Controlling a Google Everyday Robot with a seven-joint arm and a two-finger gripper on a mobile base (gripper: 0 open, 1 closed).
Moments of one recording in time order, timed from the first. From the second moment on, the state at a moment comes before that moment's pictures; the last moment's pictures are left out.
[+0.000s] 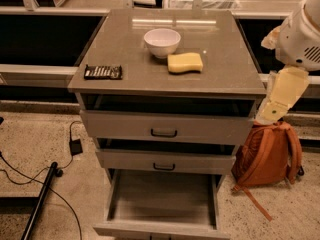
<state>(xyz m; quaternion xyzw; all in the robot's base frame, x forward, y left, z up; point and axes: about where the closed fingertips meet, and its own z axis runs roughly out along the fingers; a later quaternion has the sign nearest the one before) 0.465 -0.205 0.960 -0.59 0.78 -0.03 0.19</state>
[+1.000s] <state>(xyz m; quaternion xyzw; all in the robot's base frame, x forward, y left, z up) 0.511 -0.198 0.934 -0.59 0.78 0.02 0.20</state>
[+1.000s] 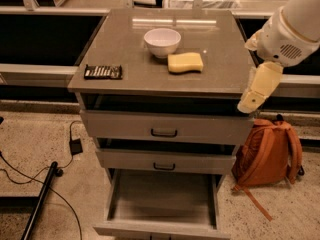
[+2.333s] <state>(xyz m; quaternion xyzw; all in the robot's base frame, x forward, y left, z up) 0.732 -0.133 0.865 -0.64 0.70 0.12 0.29</state>
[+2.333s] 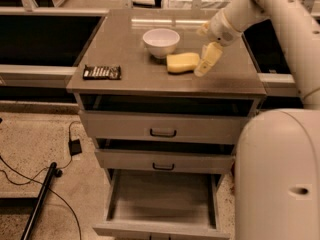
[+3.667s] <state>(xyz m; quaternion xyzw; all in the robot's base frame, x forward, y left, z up) 0.728 -0.113 0.855 -0.63 0.69 0.21 0.30</state>
